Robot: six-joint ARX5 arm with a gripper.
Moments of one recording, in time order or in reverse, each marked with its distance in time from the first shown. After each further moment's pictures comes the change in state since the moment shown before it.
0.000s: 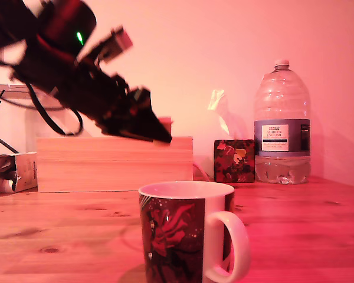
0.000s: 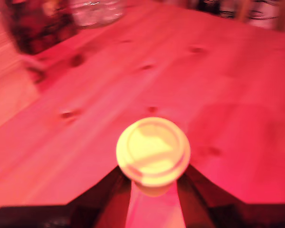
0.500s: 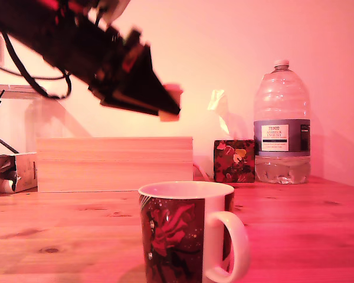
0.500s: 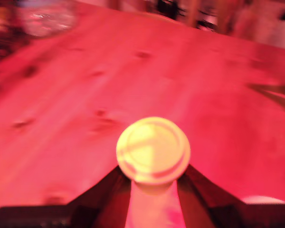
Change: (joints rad) arm -0.110 -0.199 -0.016 -0.230 0.012 0.003
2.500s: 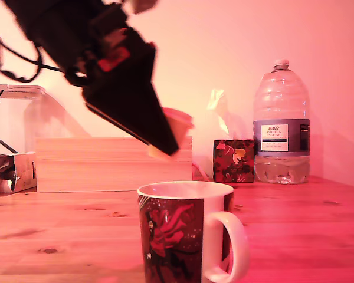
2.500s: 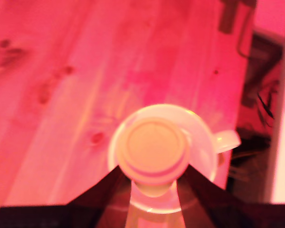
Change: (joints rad) arm -0.263 0.002 0.086 -0.453 -0.223 0.086
